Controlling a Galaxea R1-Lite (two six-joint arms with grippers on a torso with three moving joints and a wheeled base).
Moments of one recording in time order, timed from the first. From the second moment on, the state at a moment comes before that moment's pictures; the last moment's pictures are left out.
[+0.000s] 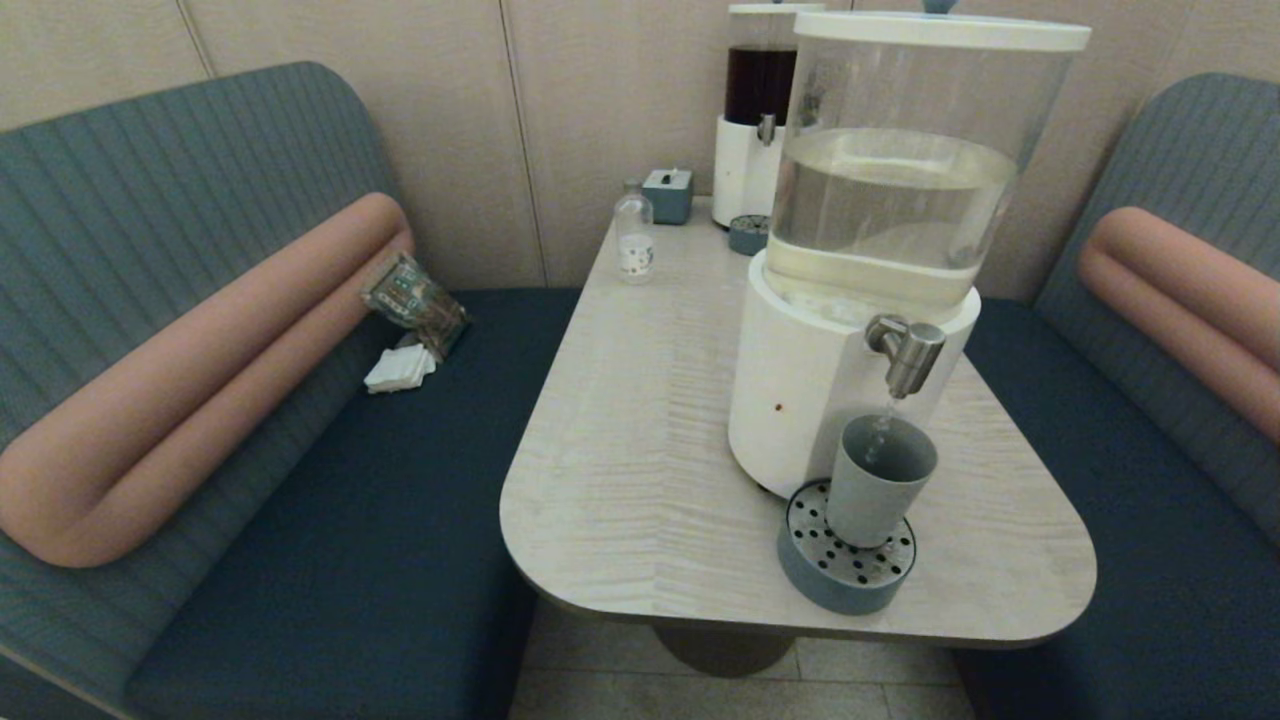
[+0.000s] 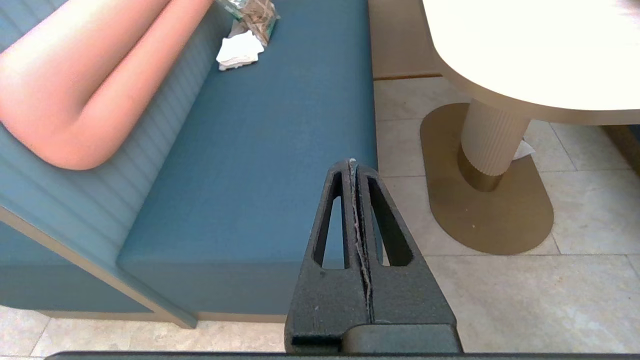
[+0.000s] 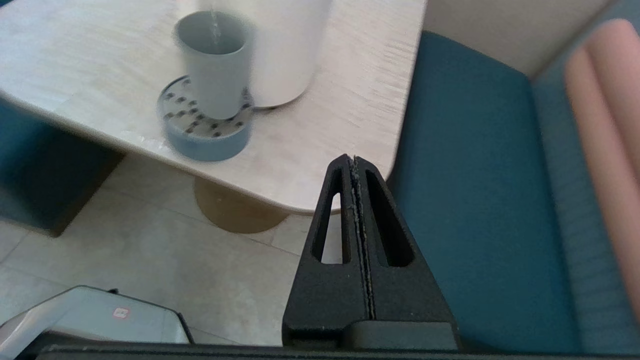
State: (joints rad) left arm 0.02 0.00 0.00 0.04 -0.01 0.09; right arm -0.09 0.46 -0.79 0.46 0.18 -0.26
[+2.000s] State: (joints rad) left arm 0.02 0.00 0.00 0.04 -0.01 0.10; right arm 0.00 0.00 0.00 0.00 0.01 -0.06
